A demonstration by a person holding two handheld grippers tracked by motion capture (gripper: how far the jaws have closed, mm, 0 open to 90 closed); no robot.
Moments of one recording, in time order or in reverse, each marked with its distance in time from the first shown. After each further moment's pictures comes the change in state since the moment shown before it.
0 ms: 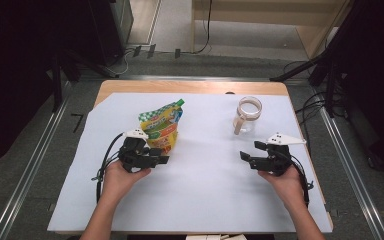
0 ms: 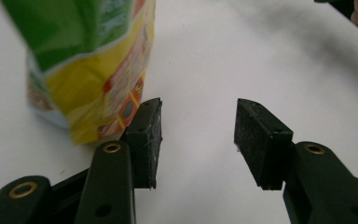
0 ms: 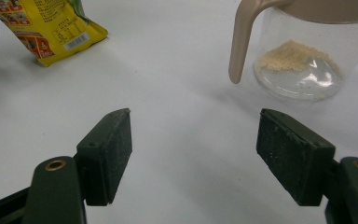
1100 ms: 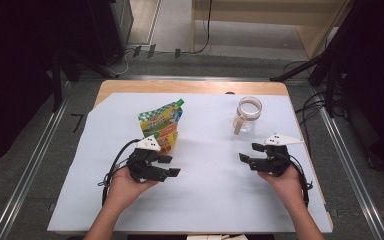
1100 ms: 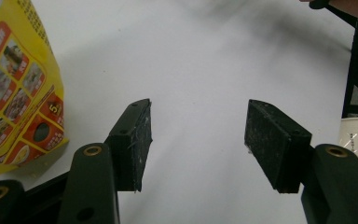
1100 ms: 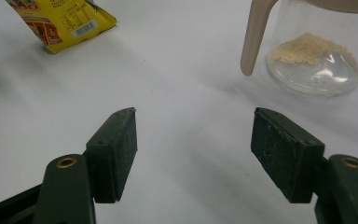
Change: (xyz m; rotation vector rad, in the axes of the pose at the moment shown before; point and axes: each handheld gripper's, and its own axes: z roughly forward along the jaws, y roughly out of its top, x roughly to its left) left arm -0.043 0.005 0.007 0.015 -0.088 0.133; right arm 0.000 -0.001 0.003 0.032 0.035 -0.027
